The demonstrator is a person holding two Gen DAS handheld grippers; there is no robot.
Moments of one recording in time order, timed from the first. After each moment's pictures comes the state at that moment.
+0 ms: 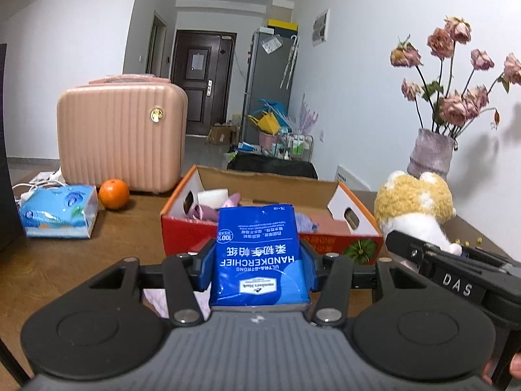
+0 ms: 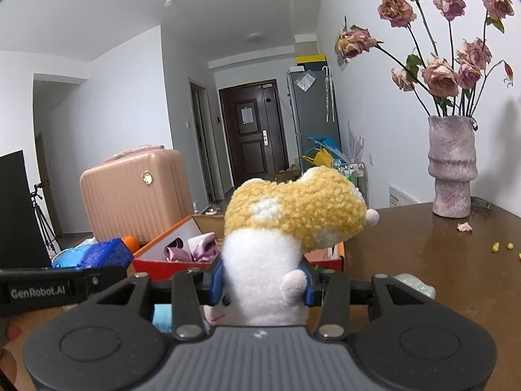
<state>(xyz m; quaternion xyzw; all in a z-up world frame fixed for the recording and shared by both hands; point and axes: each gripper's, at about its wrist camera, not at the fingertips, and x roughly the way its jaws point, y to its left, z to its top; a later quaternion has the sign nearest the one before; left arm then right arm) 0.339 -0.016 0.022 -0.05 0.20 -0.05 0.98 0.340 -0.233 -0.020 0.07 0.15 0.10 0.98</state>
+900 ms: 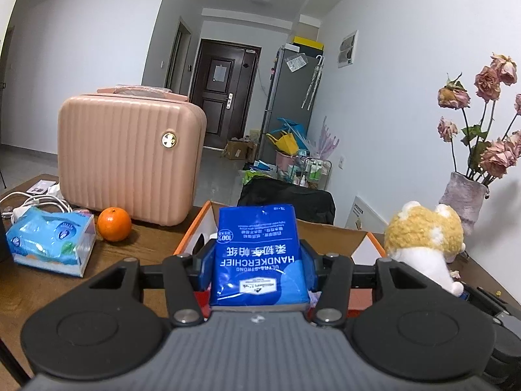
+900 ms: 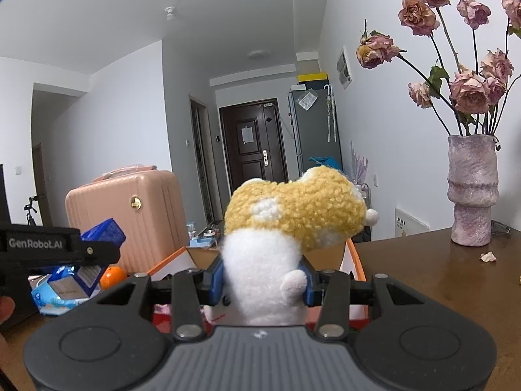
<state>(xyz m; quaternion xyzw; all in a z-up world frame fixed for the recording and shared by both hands) 0.420 0.004 0.042 -0.09 0.17 -0.01 0.98 0.416 -0.214 -0.016 0.07 0.11 0.10 0.99</state>
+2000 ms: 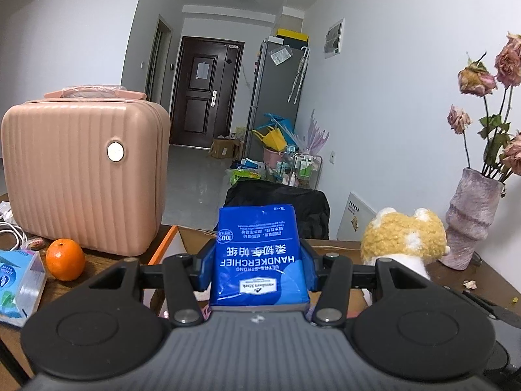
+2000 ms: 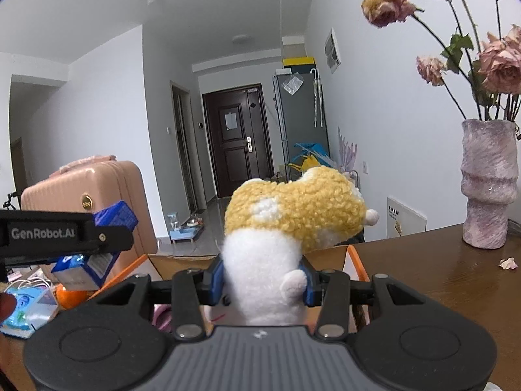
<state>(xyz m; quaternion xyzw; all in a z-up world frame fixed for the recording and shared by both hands) 0.529 -0.015 0.034 -0.07 0.18 -0.04 0.98 0.516 -0.205 -0.028 0.07 0.14 0.07 0.99</state>
